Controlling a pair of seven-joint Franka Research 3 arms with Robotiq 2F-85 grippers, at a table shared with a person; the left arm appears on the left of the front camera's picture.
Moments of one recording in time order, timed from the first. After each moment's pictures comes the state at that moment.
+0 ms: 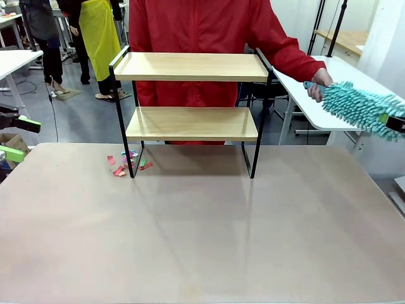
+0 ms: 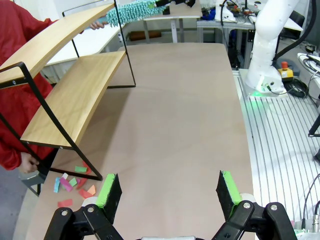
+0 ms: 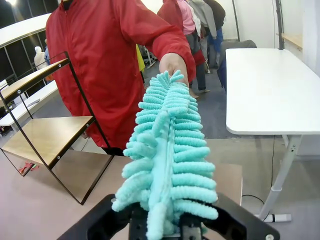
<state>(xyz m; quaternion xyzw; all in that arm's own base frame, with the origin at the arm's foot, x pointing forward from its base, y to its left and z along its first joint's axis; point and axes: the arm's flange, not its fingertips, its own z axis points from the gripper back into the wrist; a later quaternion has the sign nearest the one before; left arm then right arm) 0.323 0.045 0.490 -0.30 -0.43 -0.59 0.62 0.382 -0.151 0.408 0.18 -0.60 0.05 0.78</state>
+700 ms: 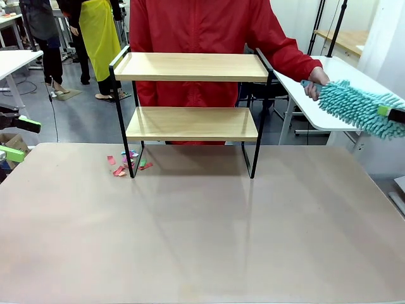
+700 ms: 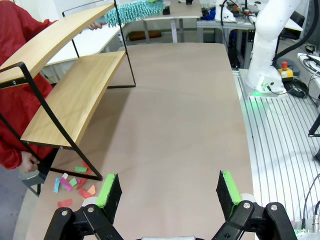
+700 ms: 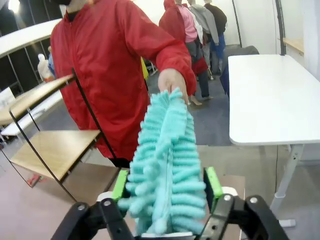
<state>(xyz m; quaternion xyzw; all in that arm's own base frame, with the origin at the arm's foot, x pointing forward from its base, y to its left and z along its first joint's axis) 0.323 0.045 0.490 -0.30 -0.43 -0.59 0.62 0.381 -0.154 0.442 0.19 -0.62 0.04 0.76</state>
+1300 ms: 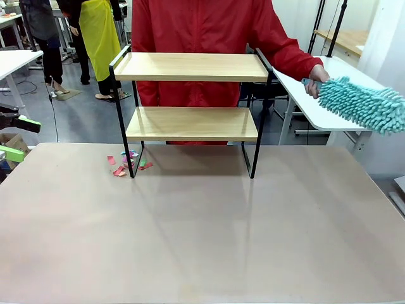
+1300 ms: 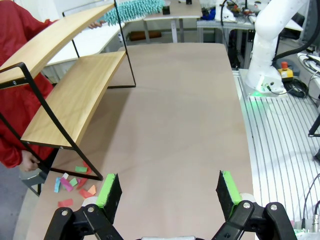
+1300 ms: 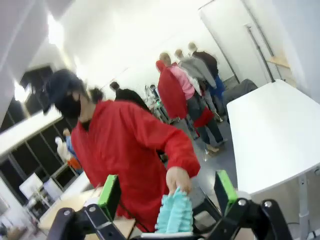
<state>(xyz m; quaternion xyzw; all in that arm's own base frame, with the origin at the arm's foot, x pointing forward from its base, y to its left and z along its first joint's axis) 0.323 0.045 0.490 -0.30 -0.43 -0.59 0.62 0.358 -0.246 0.585 0.30 -0.68 -0.12 0.66</state>
